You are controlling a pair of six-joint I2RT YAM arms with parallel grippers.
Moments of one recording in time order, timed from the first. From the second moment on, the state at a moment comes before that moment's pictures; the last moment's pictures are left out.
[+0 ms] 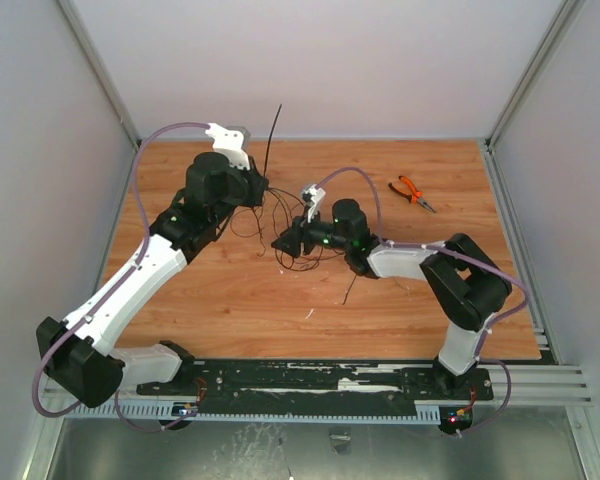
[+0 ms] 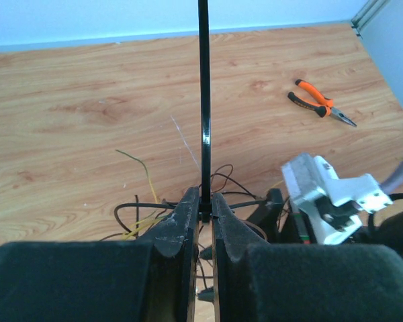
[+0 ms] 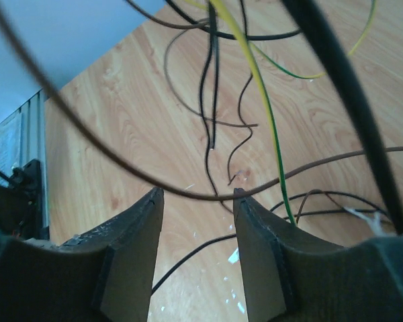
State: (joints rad) left arm -0.52 1.22 1.18 -0.23 -0.13 -0.24; right arm 0.70 1.76 0.90 0.68 -0.53 0.35
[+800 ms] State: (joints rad) left arm -0.51 1.22 1.18 -0.24 -0.13 -0.25; right arm 0.71 1.55 0.75 0.56 -0.32 0.26
